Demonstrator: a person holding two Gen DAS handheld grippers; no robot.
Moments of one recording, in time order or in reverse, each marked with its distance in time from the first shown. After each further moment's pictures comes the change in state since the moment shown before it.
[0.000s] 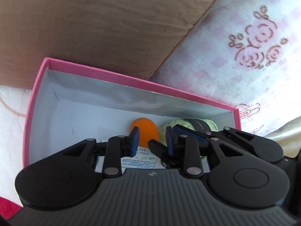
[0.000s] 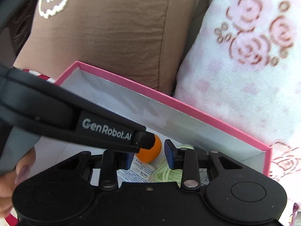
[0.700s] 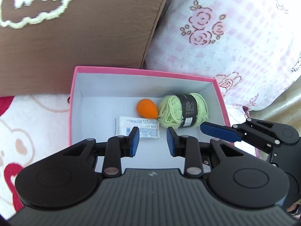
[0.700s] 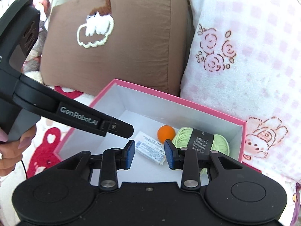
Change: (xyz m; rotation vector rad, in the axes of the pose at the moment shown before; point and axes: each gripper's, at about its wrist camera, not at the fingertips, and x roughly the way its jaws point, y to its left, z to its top) left arm -0.088 -0.040 -0.041 0.178 -0.024 0.117; right arm -0.102 -0.009 -0.057 0.060 -0.135 0.106
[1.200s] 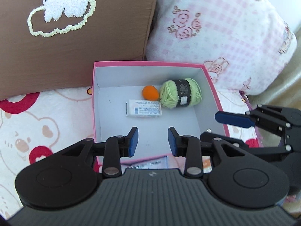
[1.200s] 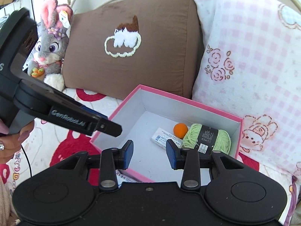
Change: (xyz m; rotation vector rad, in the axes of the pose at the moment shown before) left arm -0.081 -0.021 -0.045 0.099 -0.018 0.064; right arm -0.080 0.033 -0.018 -0.017 -0.056 0.041
